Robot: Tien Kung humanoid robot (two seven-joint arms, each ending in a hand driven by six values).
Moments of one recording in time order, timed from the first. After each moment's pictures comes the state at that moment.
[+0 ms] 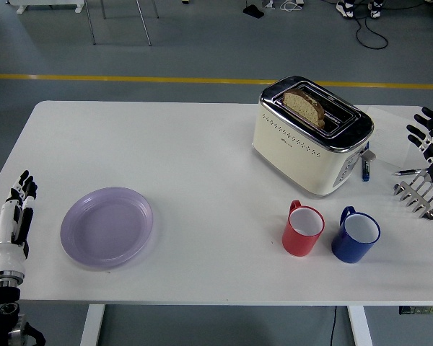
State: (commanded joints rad) left arm 0.01 0.15 -1.40 -1.08 1.19 0.33 -0.49; right arm 0.12 -0.20 1.58 1.39 -0.96 0.00 0.09
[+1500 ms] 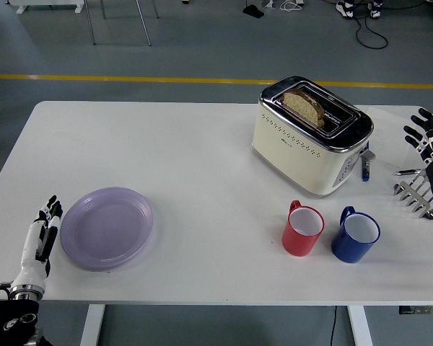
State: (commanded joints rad) left arm -0.03 0.13 -1.29 -0.94 1.14 0.27 -0.48; right arm 0.12 -0.21 1.57 1.39 -0.96 0.00 0.09
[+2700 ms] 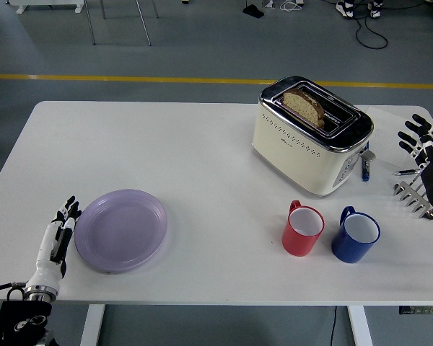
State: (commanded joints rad) left arm -0.03 0.12 -1.23 -0.96 1.08 0.22 -0.50; right arm 0.11 -0.20 1.55 1.39 -0.96 0.00 0.09
